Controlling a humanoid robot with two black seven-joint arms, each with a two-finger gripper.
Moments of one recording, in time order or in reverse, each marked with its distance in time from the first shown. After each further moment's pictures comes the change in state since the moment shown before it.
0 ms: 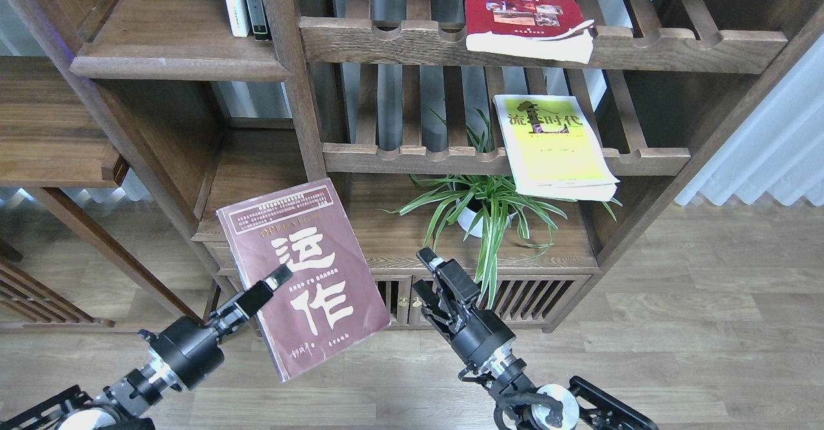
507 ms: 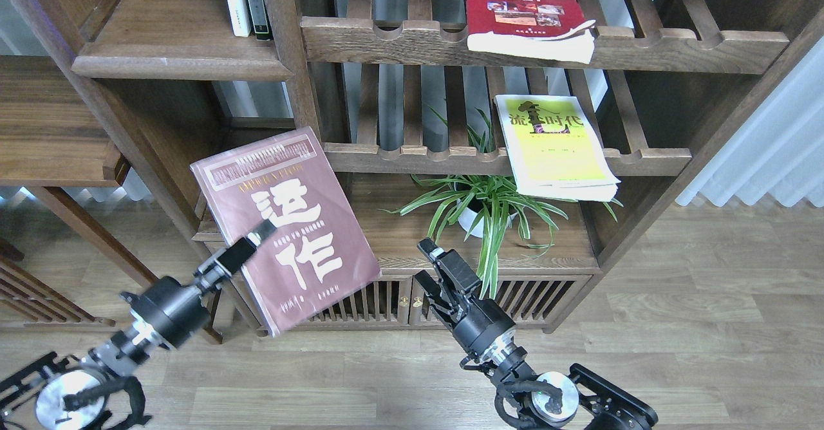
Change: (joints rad) left arm -0.054 0.006 -0.198 -0.017 -0.008 0.000 0.026; right arm 0.034 0.000 -0.003 -0.037 -0.001 0.000 0.000
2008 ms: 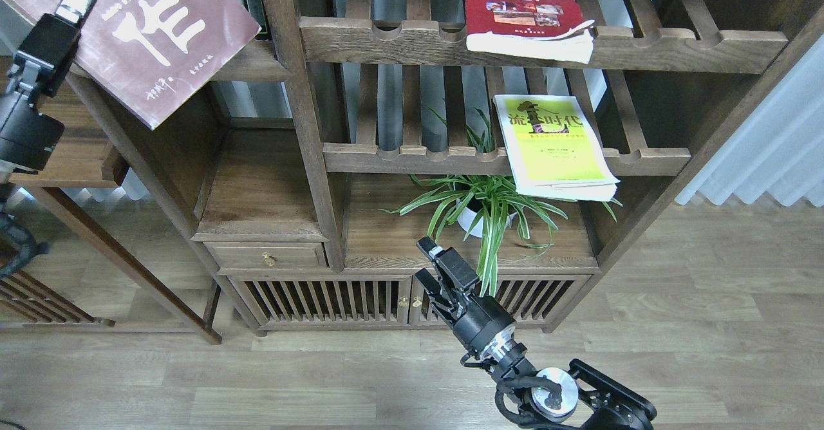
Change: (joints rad) left arm -0.192 0.102 -0.357 0.041 -0.070 0.000 0.003; right arm 0.012 0.000 -0.012 -0.023 0.000 0.000 -0.002
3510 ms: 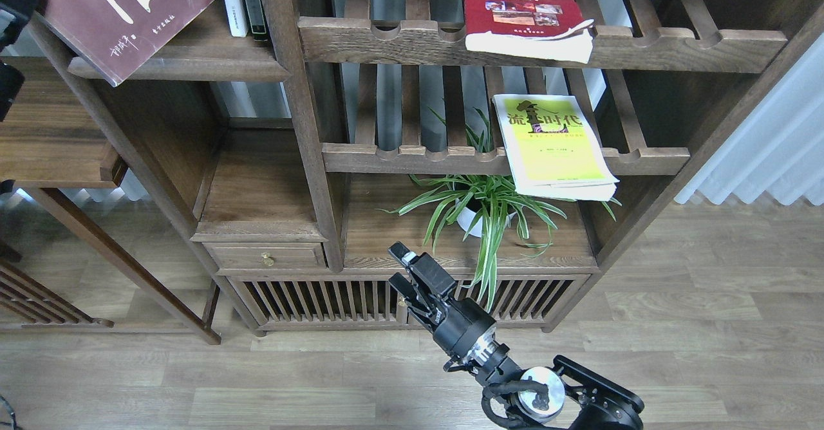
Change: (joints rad) left arm -0.135 -0.174 -0.303 0.114 0.460 0.000 0.166; right arm 0.028 0.000 -0.091 0.063 -0.003 0.000 0.000
